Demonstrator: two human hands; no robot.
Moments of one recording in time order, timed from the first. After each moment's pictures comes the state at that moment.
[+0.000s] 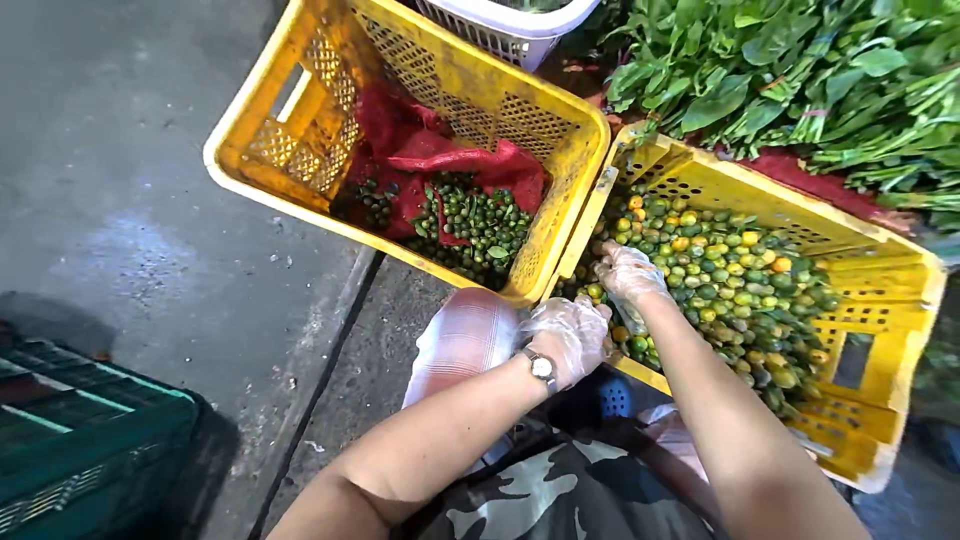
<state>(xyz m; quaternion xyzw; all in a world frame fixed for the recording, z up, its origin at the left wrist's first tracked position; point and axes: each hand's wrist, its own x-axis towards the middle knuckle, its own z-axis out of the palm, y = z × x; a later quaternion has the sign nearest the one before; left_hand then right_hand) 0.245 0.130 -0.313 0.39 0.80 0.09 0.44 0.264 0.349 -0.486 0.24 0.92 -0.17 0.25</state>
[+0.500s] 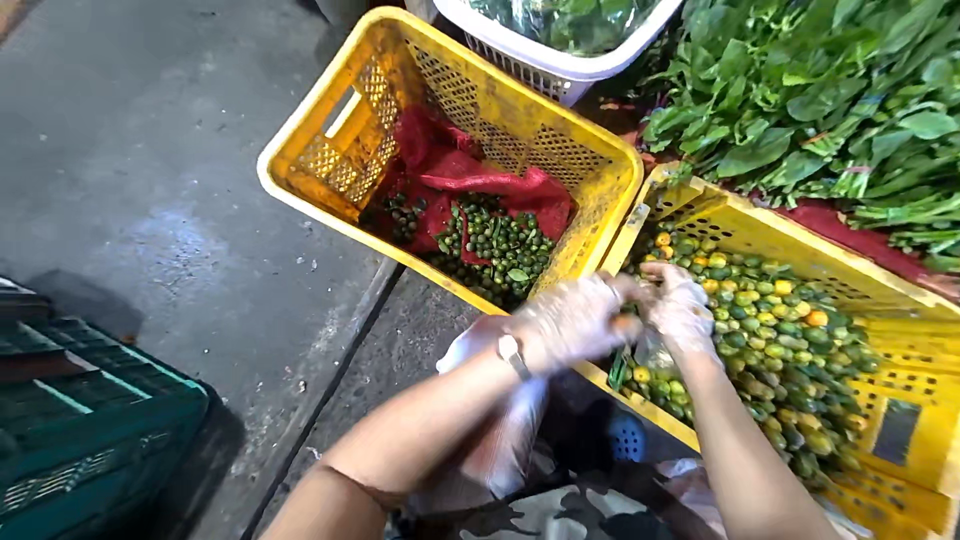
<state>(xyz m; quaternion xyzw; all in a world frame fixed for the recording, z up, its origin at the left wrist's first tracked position) 0.173 0.101 -0.280 0.38 0.80 0.30 0.36 0.262 0.313 -0.399 0.31 0.92 -0.23 0.10</state>
